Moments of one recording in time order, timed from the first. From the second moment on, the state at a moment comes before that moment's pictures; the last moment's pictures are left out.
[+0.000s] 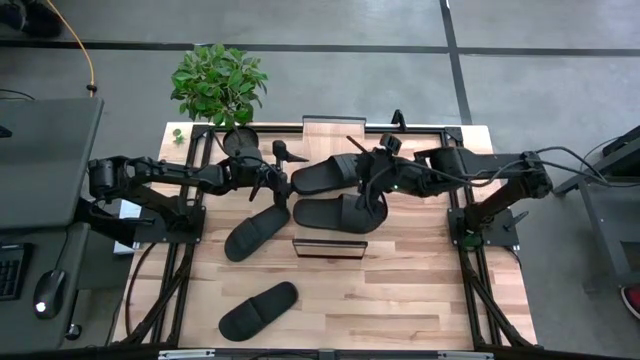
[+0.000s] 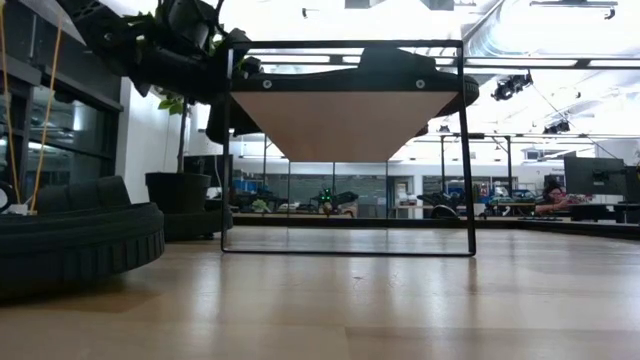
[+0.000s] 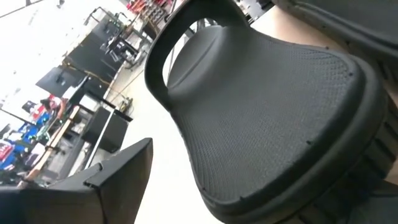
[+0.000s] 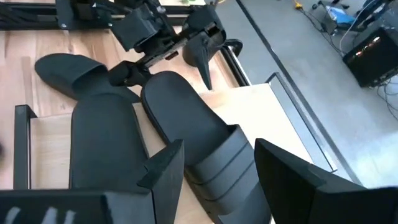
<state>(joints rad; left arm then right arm) 0.44 1.38 0.54 0.51 0.06 0.81 0.14 1.51 1.72 -1.00 0.56 0.15</state>
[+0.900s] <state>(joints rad) 0.44 1.19 0.53 0.10 -0.05 0.75 -0.01 1.51 1.67 -0.97 0.48 0.09</state>
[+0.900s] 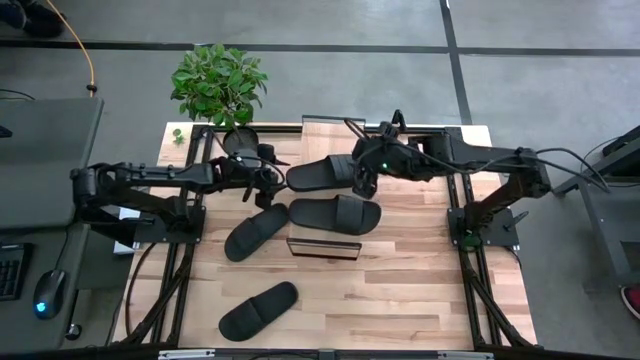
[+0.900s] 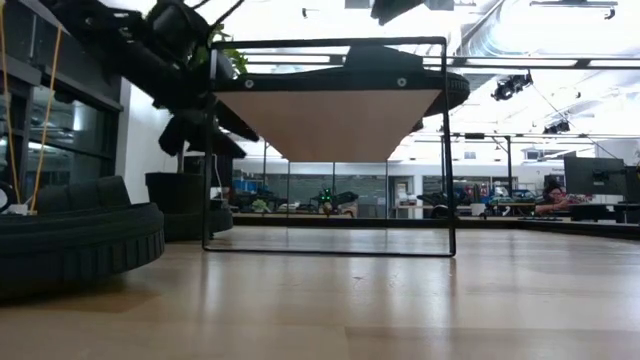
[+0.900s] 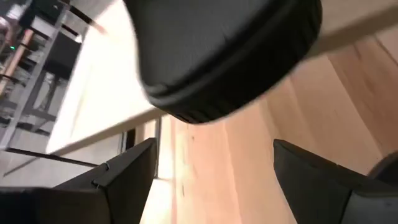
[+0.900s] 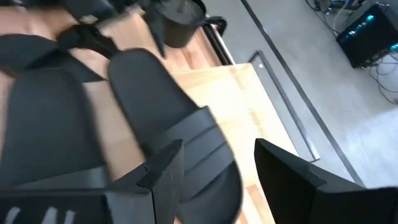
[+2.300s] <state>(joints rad) 0.16 0.85 0.53 -0.05 -0.16 0.33 -0.32 1.62 1.39 -0.65 0.29 -0.04</state>
